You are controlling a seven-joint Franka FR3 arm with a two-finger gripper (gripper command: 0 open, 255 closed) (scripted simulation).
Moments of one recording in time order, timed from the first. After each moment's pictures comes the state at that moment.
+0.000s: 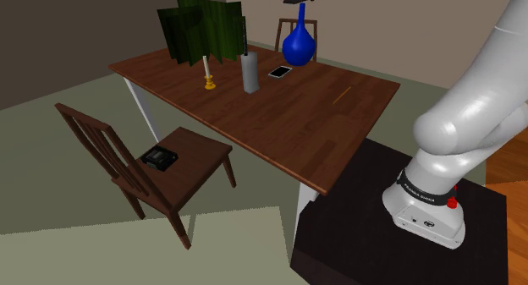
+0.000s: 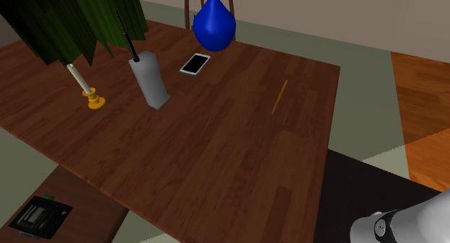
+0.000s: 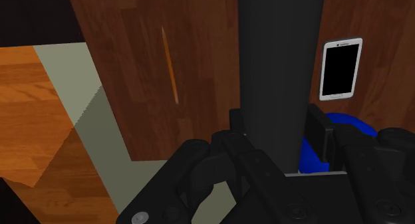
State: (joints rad) arm -0.56 0.03 0.43 -1.40 -0.24 1.43 1.39
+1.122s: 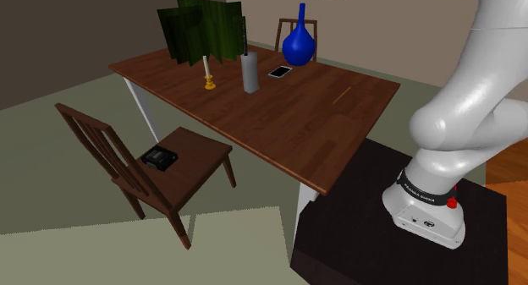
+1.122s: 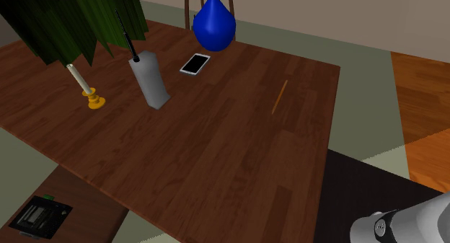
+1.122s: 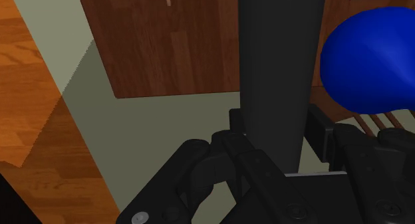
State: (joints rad) arm -0.74 0.25 0.28 -1.13 -0.28 1.46 1.04
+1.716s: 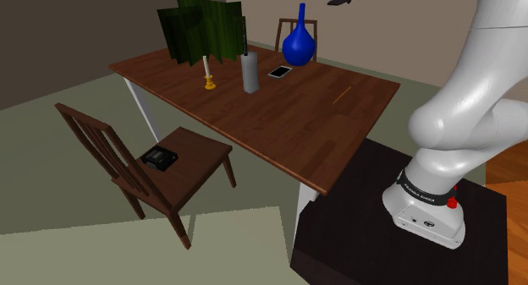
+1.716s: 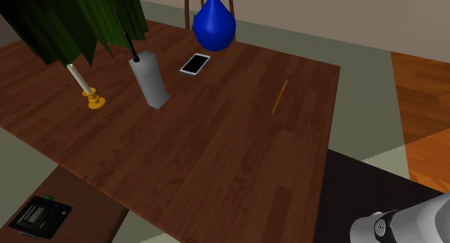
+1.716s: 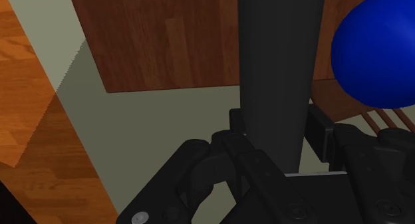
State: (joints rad) arm -0.78 0.27 0.26 -1.20 -0.28 1.55 1.00
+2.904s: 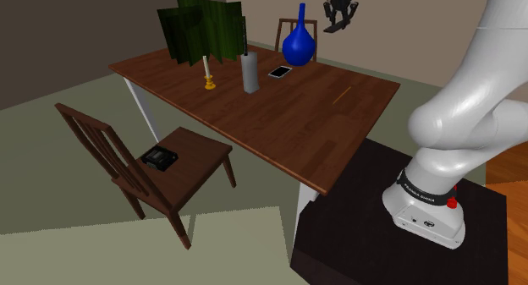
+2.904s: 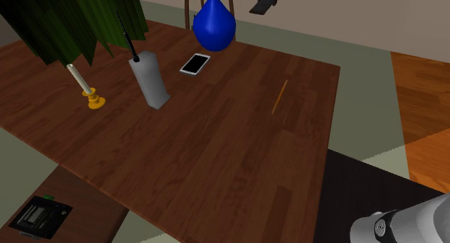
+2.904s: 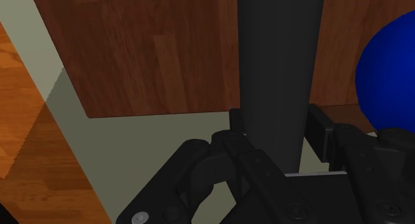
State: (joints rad) arm -0.81 0.21 0.25 -1.54 -0.27 1.83 1.05
